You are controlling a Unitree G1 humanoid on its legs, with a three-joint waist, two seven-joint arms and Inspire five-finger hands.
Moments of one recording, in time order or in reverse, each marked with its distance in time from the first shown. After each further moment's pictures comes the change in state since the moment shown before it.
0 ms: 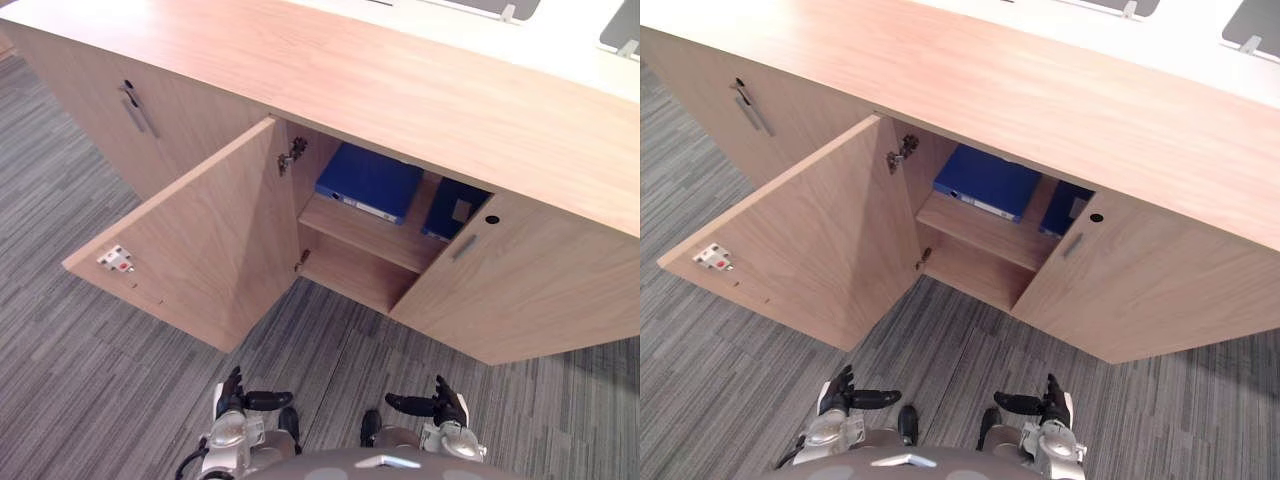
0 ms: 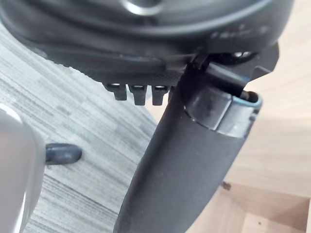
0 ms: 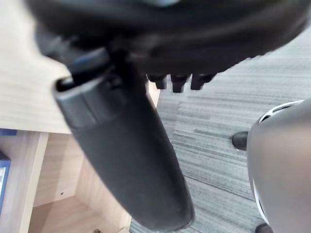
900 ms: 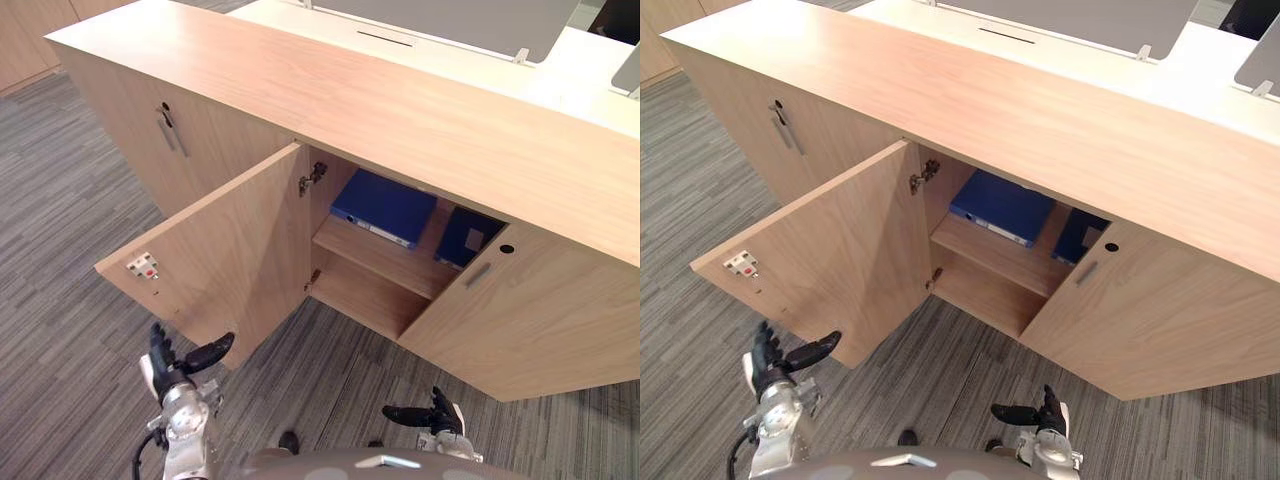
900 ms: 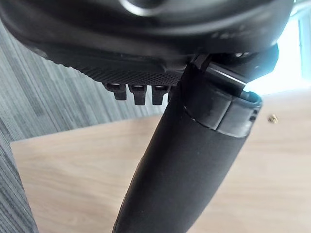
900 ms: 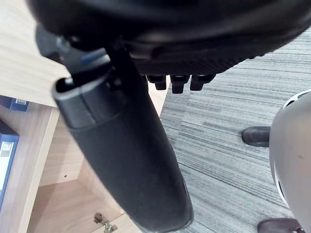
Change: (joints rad) left arm 0.113 0.005 0.077 -0.540 -0.121 -0.072 0.154; right arm -0.021 -0.007 0.043 0.071 -0.004 -0.002 -0.028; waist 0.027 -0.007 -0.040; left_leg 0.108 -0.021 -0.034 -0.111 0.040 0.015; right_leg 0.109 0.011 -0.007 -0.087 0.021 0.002
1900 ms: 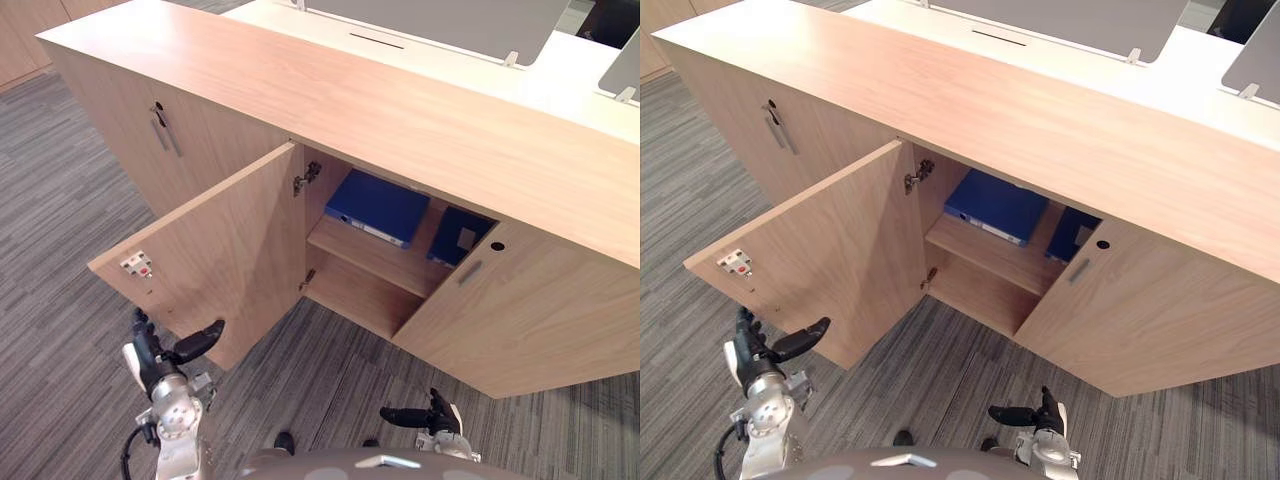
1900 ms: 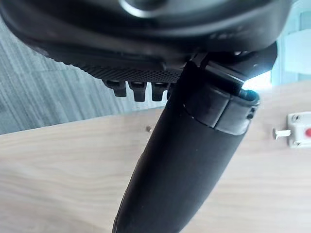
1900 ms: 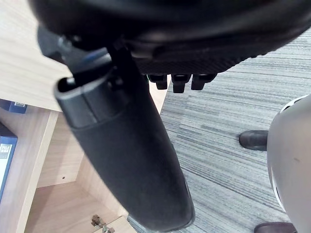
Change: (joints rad) left arm 0.046 -0.002 0.061 -0.163 -0.019 -0.027 0.052; right arm -0.005 0.002 -0.001 0.021 -0.034 0.008 -0.005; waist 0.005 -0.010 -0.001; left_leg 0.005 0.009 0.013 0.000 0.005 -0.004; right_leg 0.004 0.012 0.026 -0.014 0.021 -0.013
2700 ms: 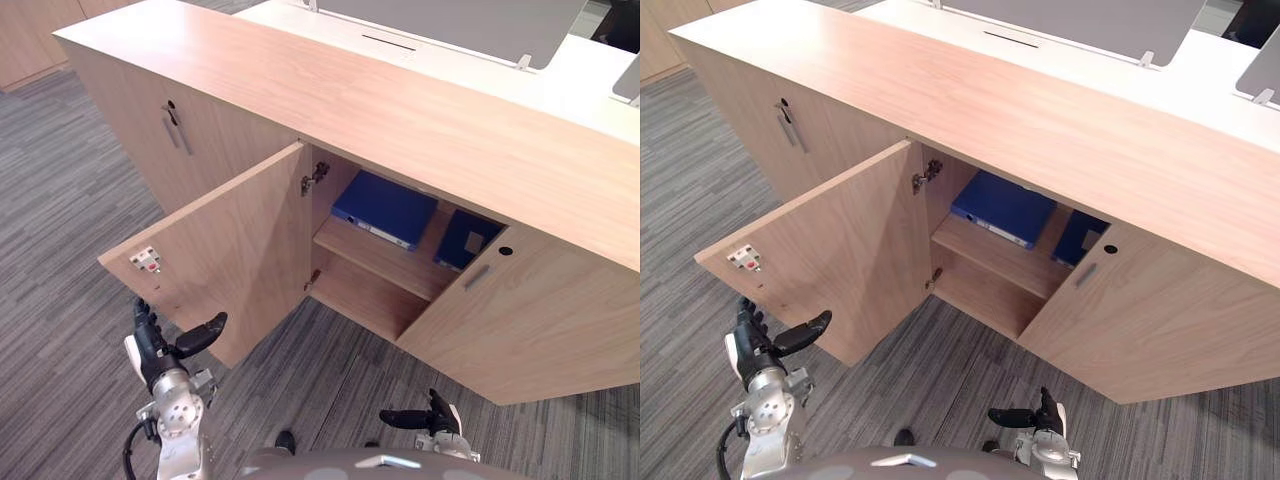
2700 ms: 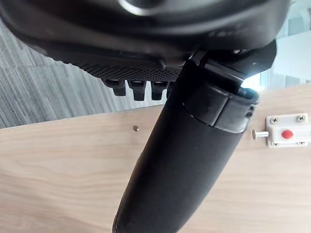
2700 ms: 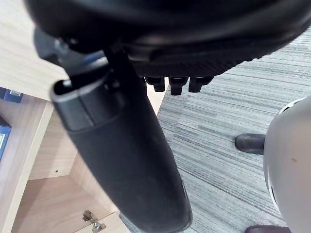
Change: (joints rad) left arm -0.002 -0.013 -0.032 -0.002 0.058 -0.010 -0.063; right arm -0.011 -0.002 -0.001 0.020 -0.004 0.002 0.001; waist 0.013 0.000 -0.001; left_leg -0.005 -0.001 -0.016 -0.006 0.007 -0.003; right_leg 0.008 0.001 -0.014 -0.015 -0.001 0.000
